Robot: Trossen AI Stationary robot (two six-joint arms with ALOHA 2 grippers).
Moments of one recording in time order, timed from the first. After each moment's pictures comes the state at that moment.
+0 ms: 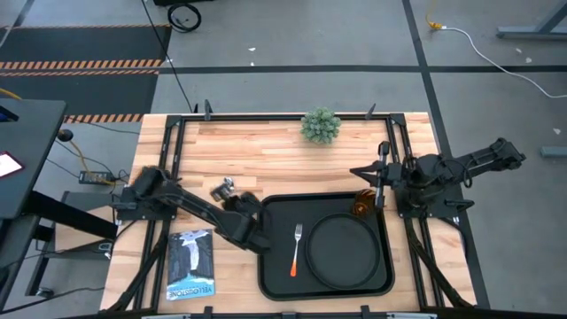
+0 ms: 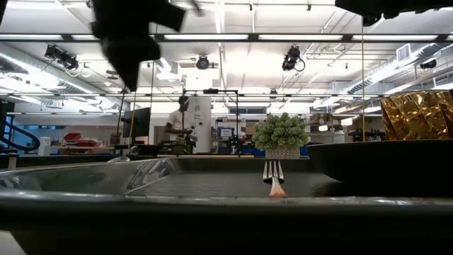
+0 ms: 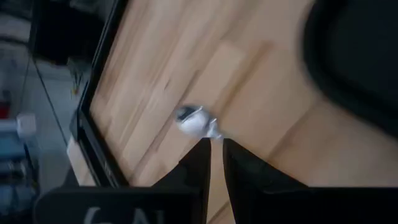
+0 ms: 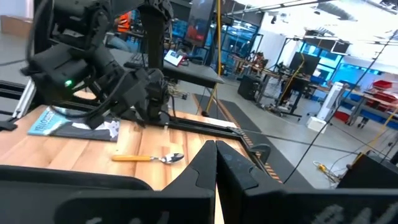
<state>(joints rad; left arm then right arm) -0.43 1.96 1.57 -1.57 -0.65 -1.12 0.29 0.50 0.44 0.07 0.45 -0.29</state>
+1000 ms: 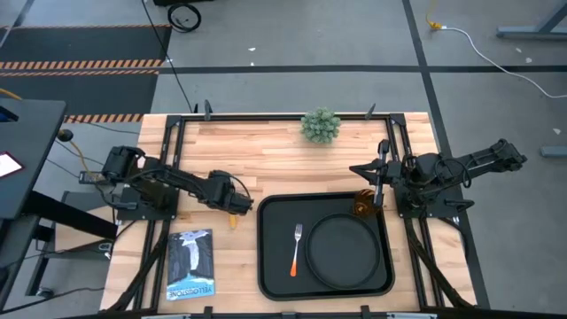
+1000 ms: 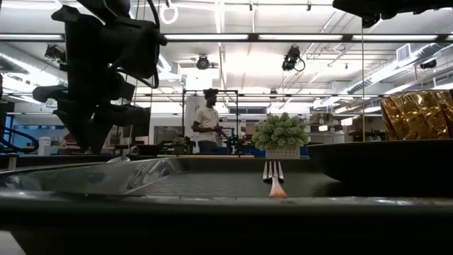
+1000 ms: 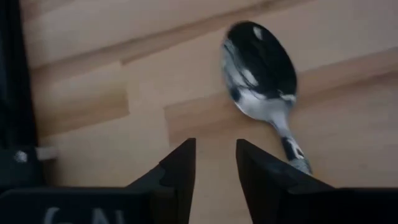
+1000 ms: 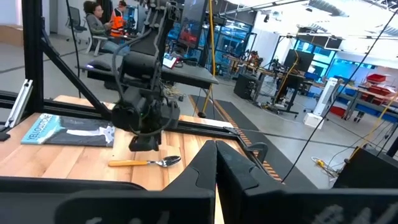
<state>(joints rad) -0.16 1.63 0.88 -1.01 -0.41 -1.50 0.26 0.51 0.44 0.09 0.44 -0.26</state>
